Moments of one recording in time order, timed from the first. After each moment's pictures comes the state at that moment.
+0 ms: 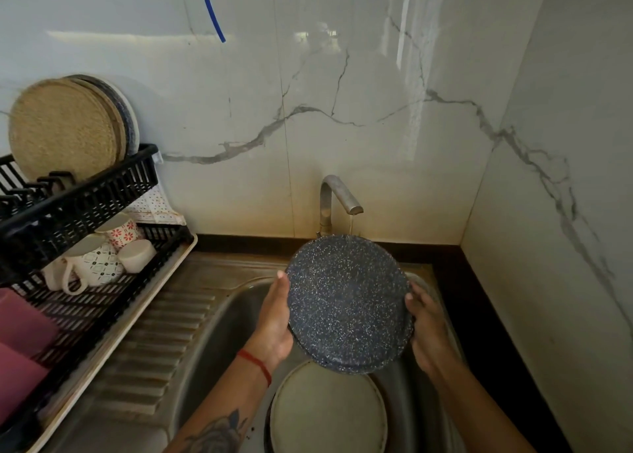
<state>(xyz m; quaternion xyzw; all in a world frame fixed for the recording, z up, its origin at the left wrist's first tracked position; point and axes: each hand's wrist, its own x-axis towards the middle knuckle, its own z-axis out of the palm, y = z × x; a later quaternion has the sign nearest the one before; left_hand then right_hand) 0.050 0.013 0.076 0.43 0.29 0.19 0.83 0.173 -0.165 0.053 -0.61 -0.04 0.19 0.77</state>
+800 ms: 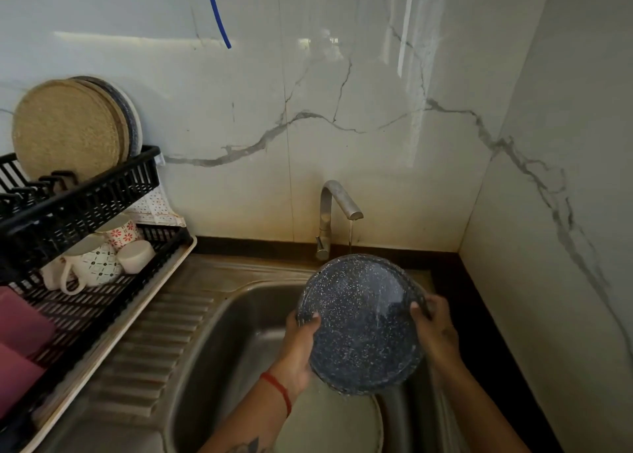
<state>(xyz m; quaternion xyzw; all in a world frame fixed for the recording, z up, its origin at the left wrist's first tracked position) 0.052 -0.025 0.052 0.45 0.39 0.13 0.80 0.179 -0.181 0.048 -0.80 -0.06 0.07 0.59</state>
